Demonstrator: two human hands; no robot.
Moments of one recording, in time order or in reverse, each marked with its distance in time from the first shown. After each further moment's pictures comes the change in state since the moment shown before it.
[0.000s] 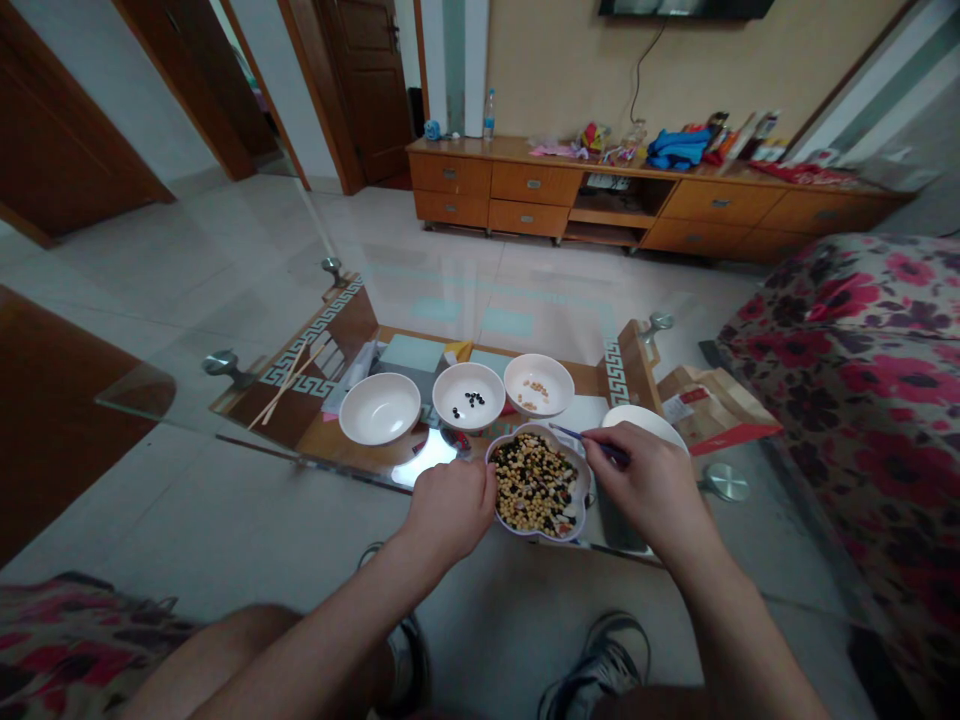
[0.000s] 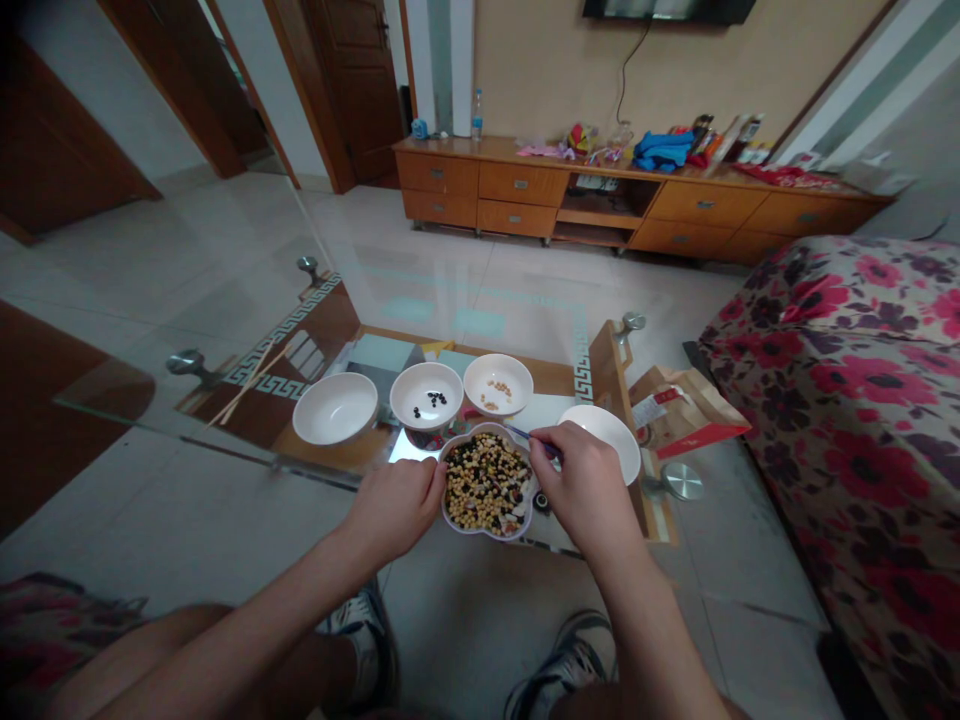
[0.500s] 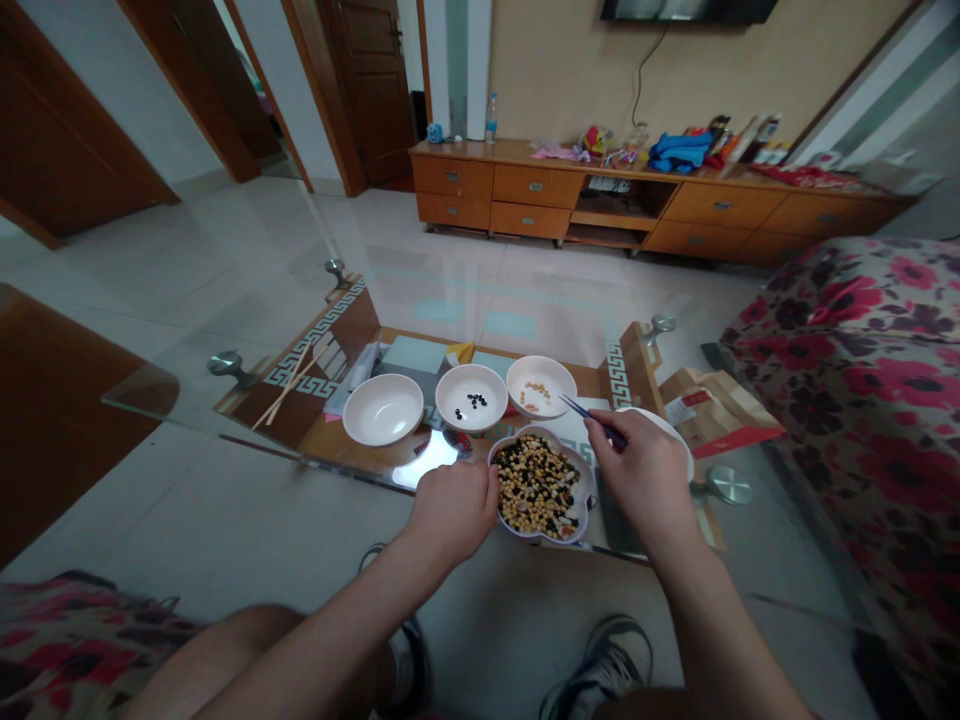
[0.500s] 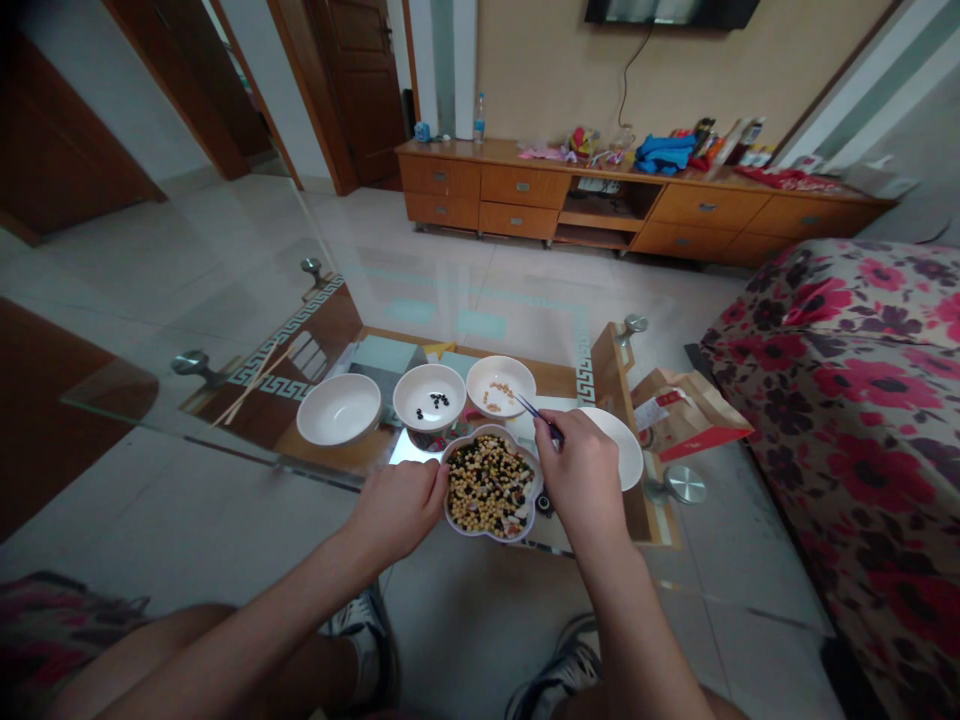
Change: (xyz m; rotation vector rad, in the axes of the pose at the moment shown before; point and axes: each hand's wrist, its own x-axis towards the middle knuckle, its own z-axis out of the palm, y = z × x) left_hand 0.000 0.001 -0.001 0.001 -0.011 -0.008; right_hand 0.011 0.000 0.016 -0.088 0.176 0.085
